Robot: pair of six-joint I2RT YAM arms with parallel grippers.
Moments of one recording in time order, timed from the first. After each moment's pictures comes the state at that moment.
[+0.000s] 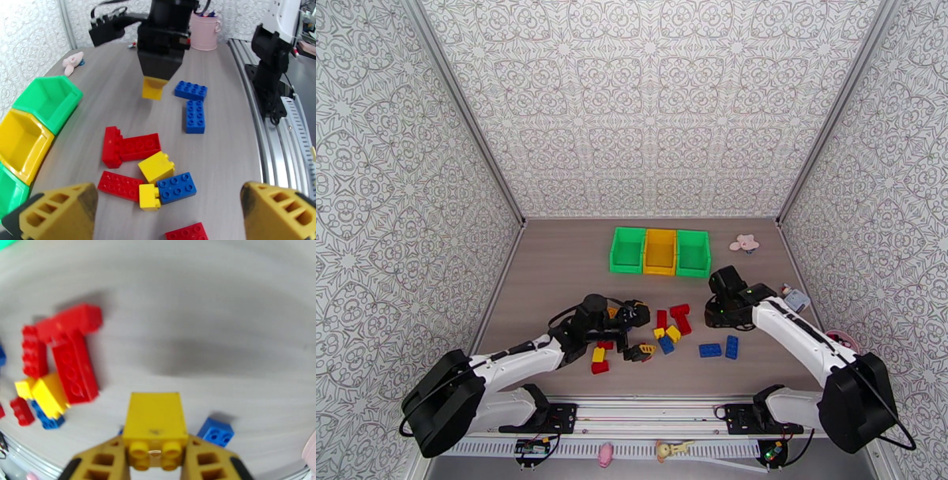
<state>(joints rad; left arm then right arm) -0.76 1.24 0.47 0.36 0.56 0.28 0.40 1.29 0.93 -0.84 0.01 0.34</state>
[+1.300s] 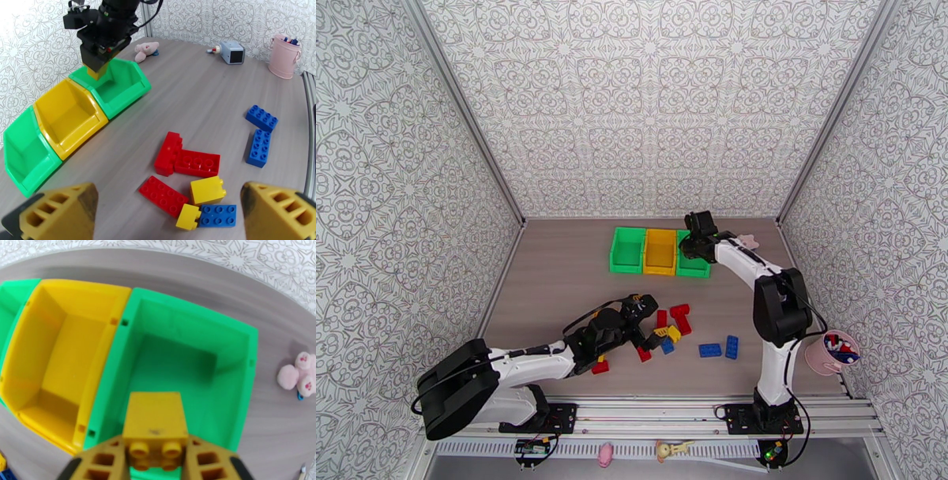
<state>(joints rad) -0.94 1.34 0.47 0.59 0.00 0.08 0.32 2.00 1.59 -0.49 0.09 0.10</state>
